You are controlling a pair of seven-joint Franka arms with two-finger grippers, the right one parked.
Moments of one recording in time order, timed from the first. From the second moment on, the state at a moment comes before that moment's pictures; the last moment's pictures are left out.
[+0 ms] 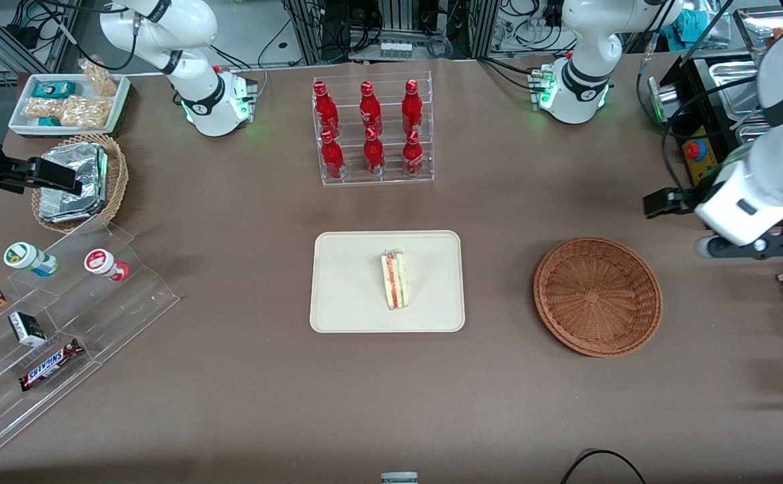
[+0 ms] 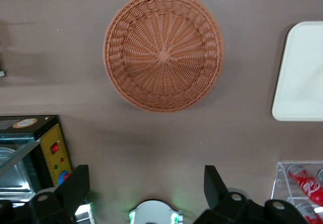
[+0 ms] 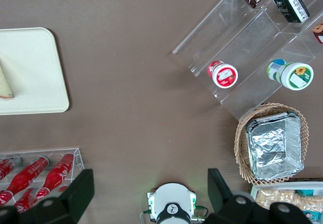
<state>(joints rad) 0.04 0.19 -0.17 -1.37 0.07 1.34 -0.10</state>
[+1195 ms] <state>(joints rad) 0.05 0.08 -0.19 -1.41 0.07 1.25 -0.09</state>
